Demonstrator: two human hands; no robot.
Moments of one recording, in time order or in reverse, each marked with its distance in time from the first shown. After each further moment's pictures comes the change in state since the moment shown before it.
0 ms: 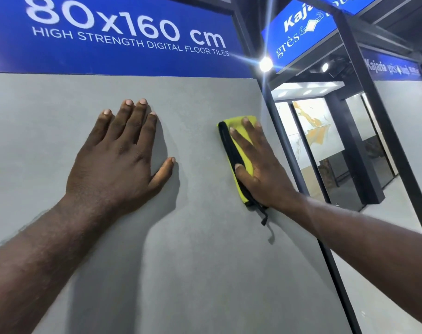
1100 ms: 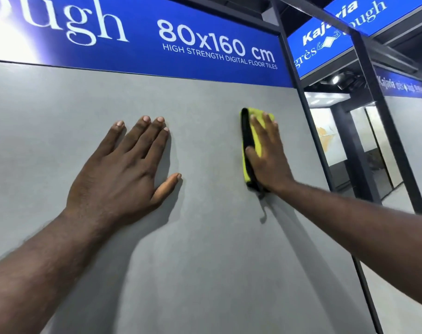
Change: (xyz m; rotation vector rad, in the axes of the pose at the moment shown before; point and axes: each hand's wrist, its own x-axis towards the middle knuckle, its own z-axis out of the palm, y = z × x) left_hand -0.132 -0.129 -0.055 0.042 0.017 0.067; right_hand 0.033 -0.152 0.036 0.014 0.043 0.260
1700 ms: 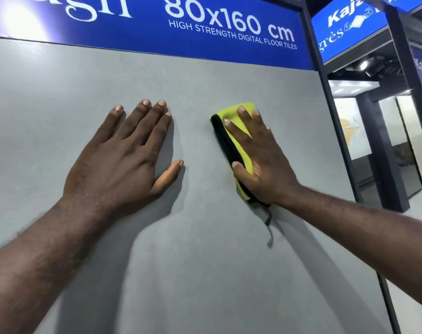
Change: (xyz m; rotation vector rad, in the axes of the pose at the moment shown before) left_hand -0.003 0.006 -0.002 0.014 -0.017 -0.025; right_hand -0.035 -0.022 0.009 -0.077 -0.140 -0.402
